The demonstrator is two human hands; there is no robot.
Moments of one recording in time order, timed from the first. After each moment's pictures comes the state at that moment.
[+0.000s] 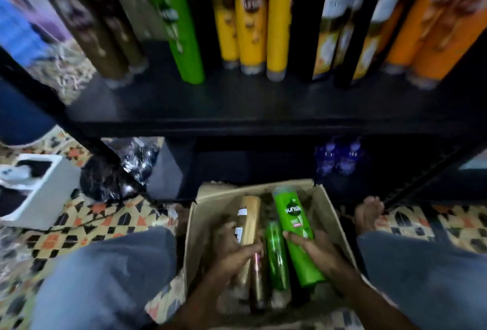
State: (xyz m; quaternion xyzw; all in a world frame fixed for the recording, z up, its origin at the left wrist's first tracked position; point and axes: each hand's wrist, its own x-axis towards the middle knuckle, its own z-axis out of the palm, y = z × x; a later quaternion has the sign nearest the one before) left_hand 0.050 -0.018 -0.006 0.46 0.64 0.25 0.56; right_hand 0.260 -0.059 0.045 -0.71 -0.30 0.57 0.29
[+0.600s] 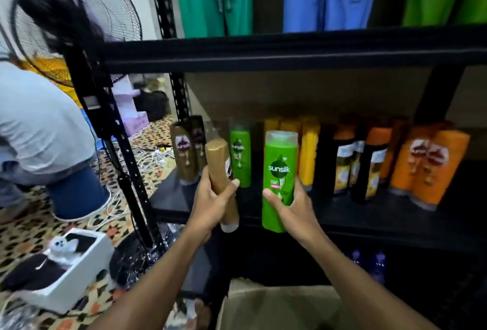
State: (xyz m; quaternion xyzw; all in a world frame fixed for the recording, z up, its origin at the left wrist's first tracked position) left_hand -0.032 0.113 0.299 0.57 0.46 0.57 0.36; right_hand 0.164 0.080 0.286 -0.54 -0.57 0.31 0.54
